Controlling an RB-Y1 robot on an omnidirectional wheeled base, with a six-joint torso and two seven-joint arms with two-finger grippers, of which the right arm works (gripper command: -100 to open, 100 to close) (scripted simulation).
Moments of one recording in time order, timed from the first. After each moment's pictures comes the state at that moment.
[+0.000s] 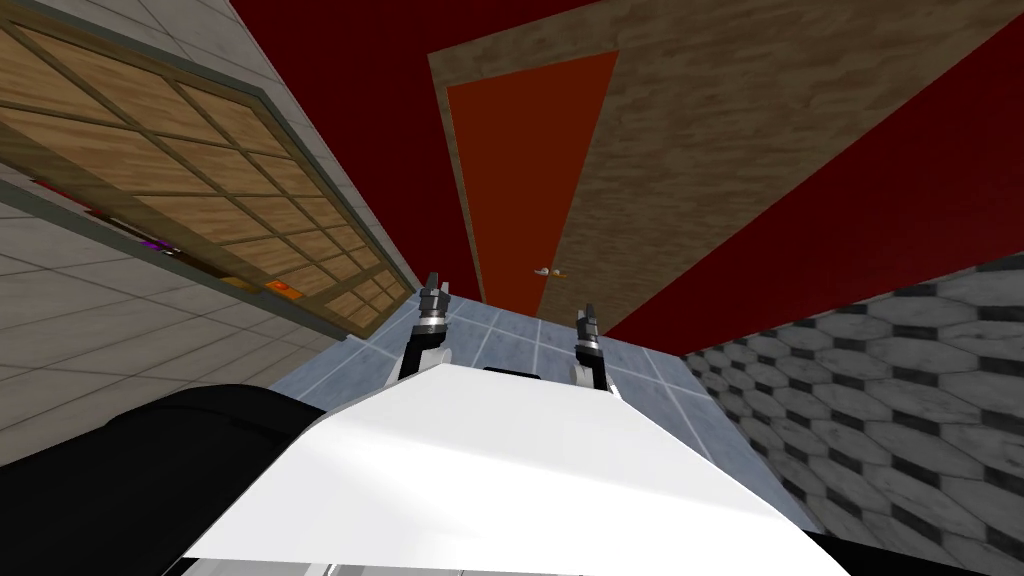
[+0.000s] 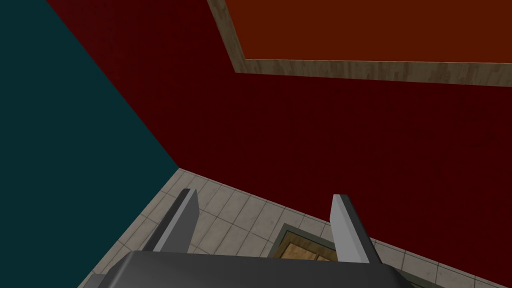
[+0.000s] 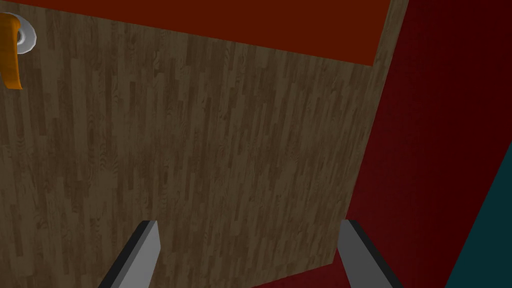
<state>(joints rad) 0.28 -0.11 -0.02 -1.60 -0.07 -0.66 0.11</state>
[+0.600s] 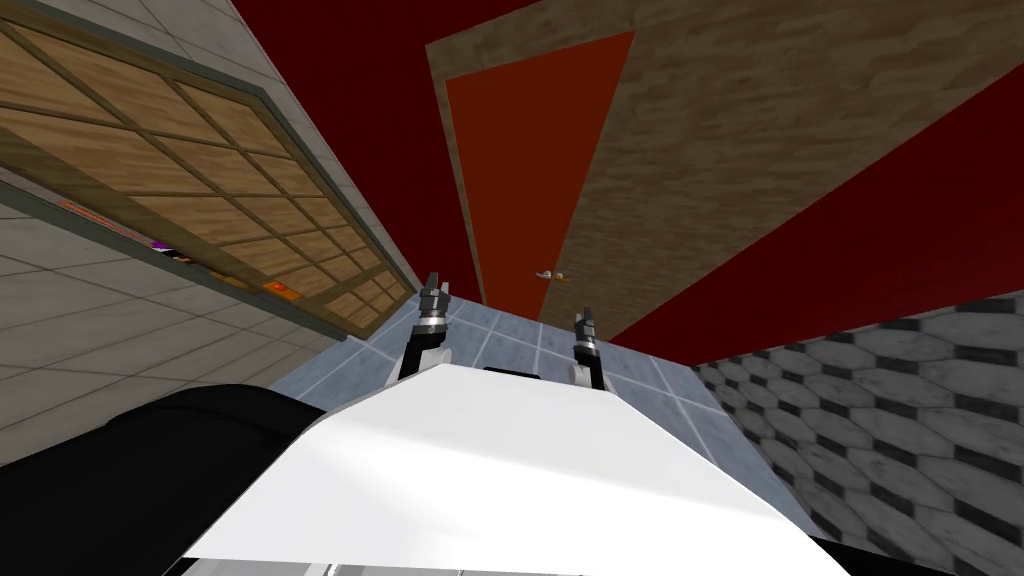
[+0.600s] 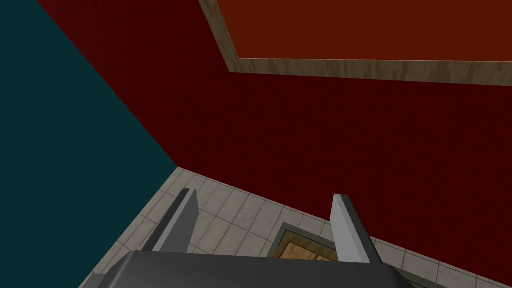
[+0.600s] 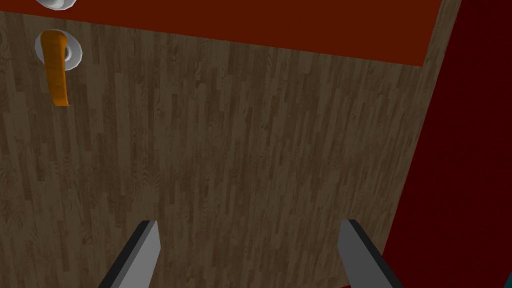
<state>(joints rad) 0.22 -0.13 -0.03 -1.45 -0.13 -0.68 0.11</state>
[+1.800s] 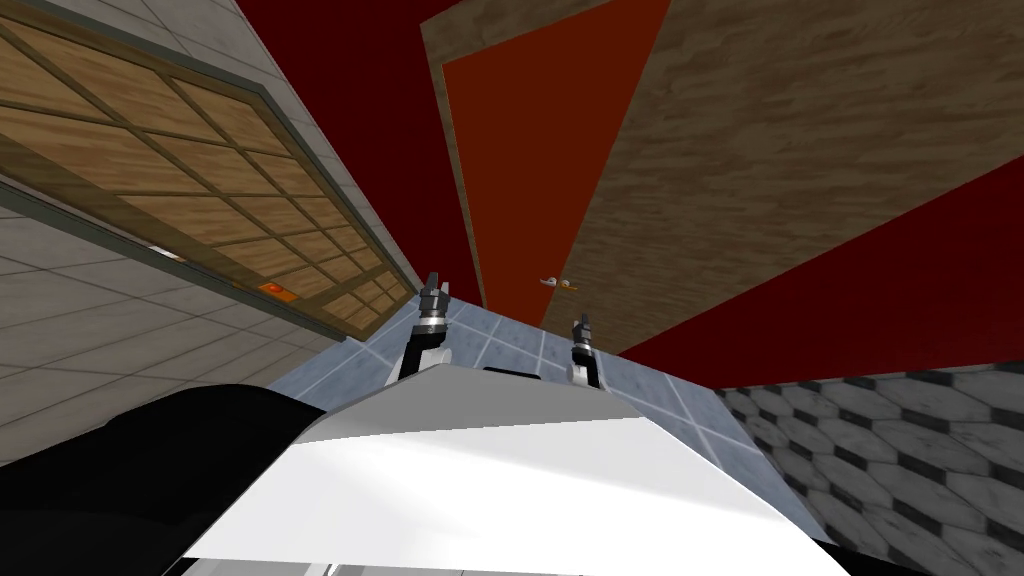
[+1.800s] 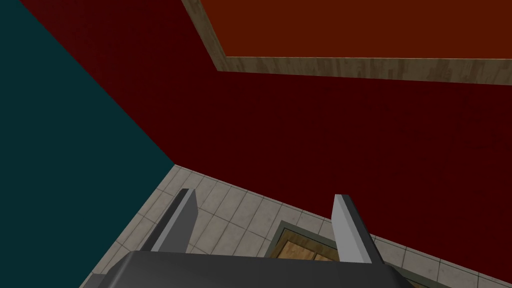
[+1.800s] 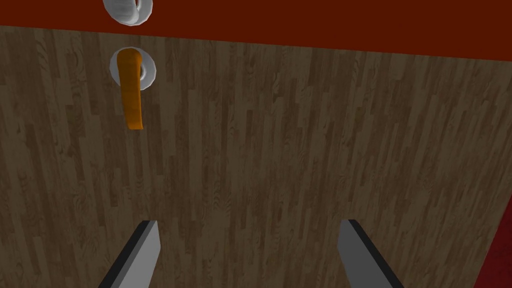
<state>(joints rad) 0.10 -0.15 -0.03 -1.15 -0.23 -0.73 0.10</state>
